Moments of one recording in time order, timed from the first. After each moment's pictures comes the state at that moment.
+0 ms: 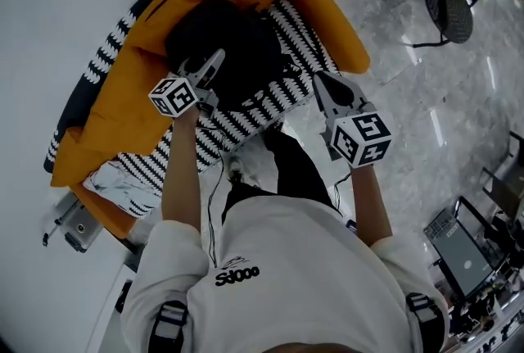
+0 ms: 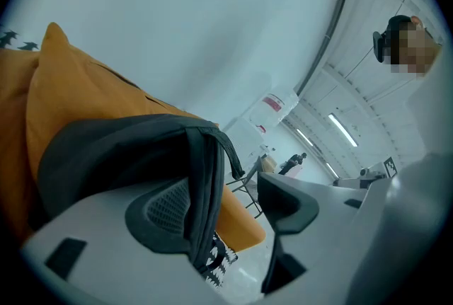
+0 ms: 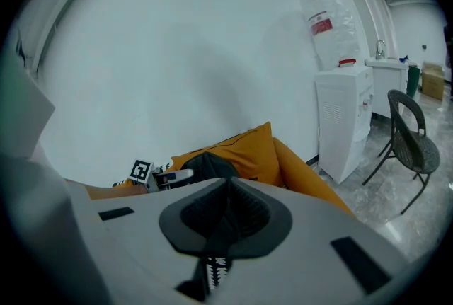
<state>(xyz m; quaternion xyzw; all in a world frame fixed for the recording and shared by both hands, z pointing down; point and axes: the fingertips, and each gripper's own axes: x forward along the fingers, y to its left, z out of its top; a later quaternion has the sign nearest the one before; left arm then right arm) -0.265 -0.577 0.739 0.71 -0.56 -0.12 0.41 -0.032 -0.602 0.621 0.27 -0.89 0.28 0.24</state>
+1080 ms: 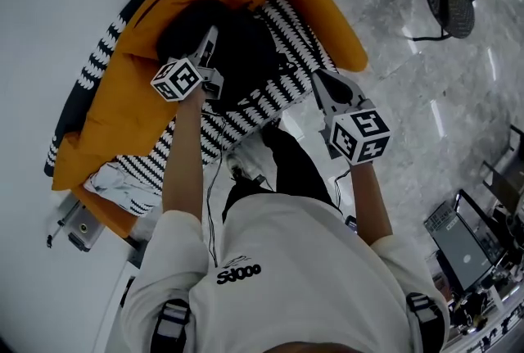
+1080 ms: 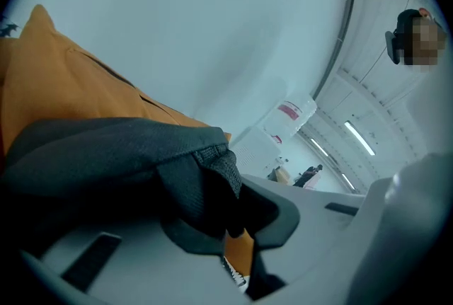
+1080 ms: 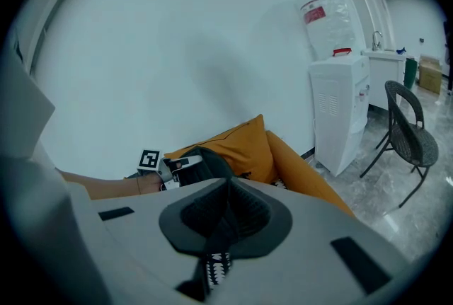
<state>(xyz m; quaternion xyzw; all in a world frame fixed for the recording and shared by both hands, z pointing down) -0.279 -0.649 0.757 0.66 -0.61 -0.14 0.41 -0.025 -0.629 0.649 0.27 -0.88 0.30 0.26</state>
